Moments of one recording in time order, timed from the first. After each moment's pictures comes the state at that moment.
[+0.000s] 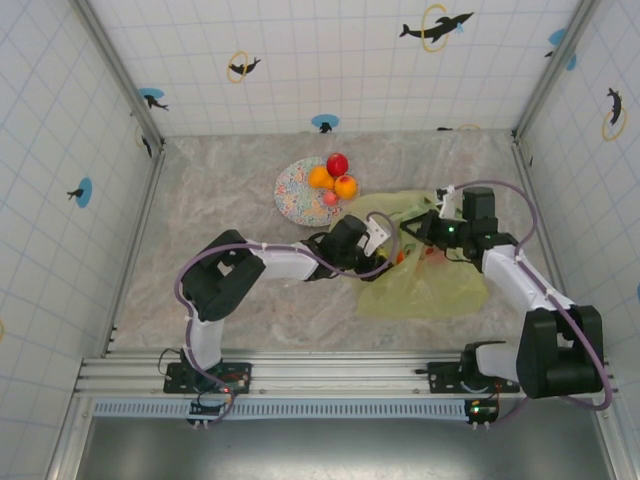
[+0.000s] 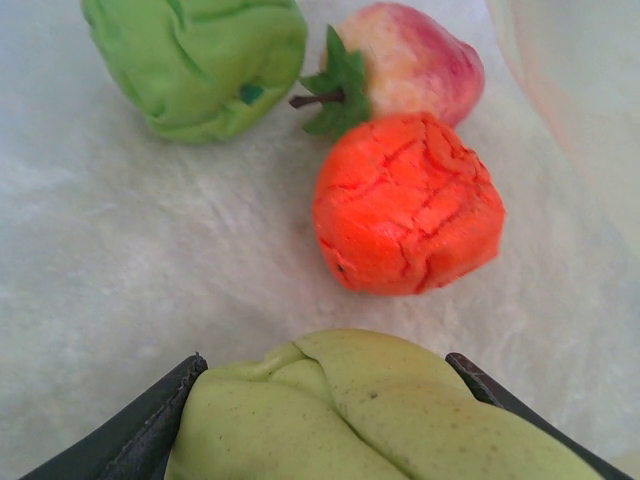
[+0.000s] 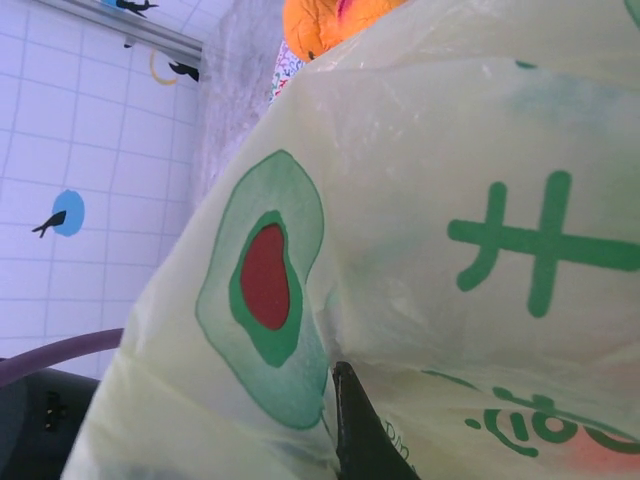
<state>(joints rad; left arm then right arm) -0.93 1.97 1.09 0.19 0.31 -0.06 0.13 1.26 0.71 -0.16 -0.77 0.63</state>
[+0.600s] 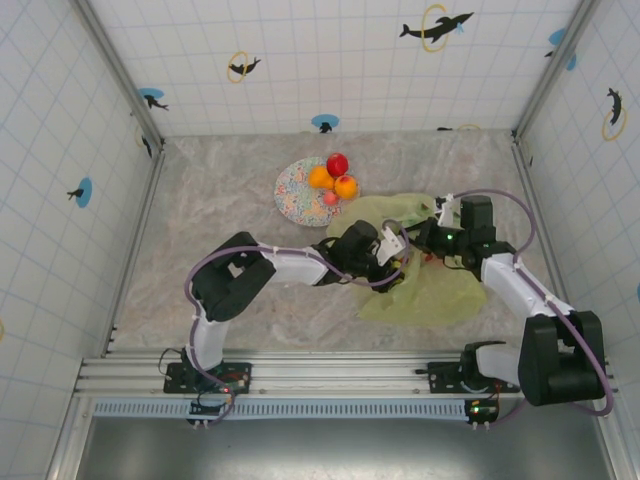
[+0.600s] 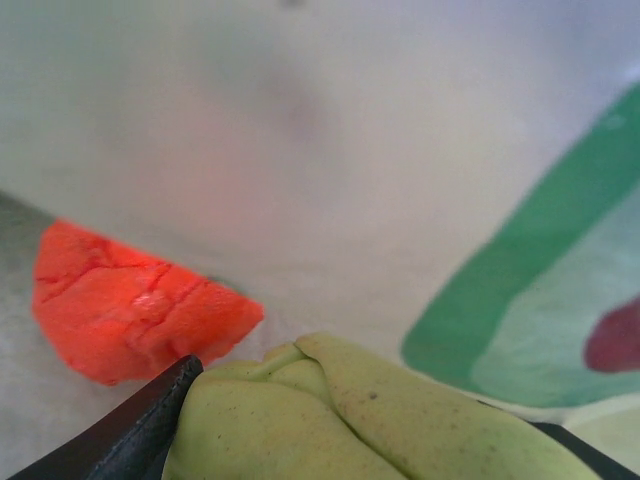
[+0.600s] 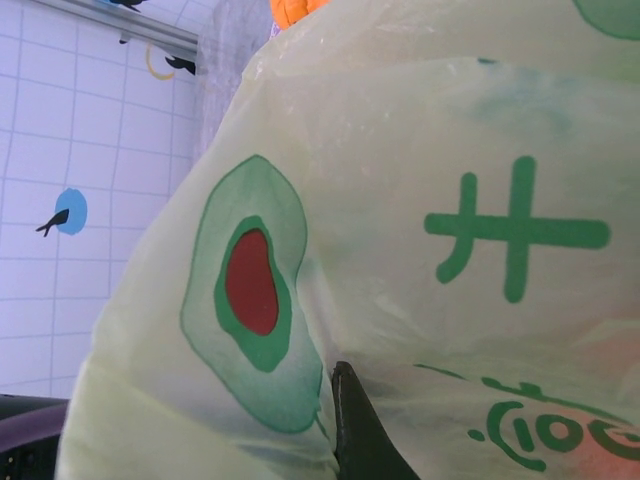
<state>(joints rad) -0.99 2.02 1.14 0.25 0.51 -0.08 0.14 1.22 0.64 -0.12 -0.76 0.67</state>
